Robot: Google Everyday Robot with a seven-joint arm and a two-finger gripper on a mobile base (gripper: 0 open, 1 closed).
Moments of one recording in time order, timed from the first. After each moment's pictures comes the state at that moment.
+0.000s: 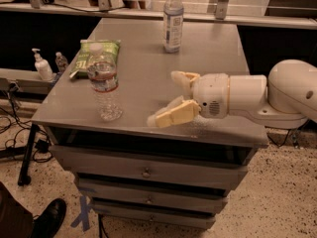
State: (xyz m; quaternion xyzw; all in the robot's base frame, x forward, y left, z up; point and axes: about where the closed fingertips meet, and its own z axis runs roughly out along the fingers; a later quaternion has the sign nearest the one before) arm 0.499 -0.009 0.898 -0.45 0.65 0.39 0.48
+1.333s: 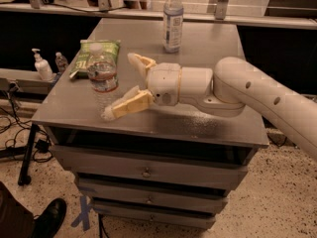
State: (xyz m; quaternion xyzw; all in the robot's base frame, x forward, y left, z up) arm 0.532 0.090 0.917 -0.49 0.53 0.41 0.56
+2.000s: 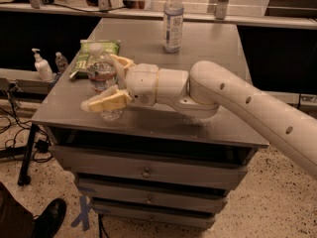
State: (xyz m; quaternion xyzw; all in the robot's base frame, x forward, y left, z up) arm 0.539 0.142 0.917 -0.50 0.49 0.42 0.58
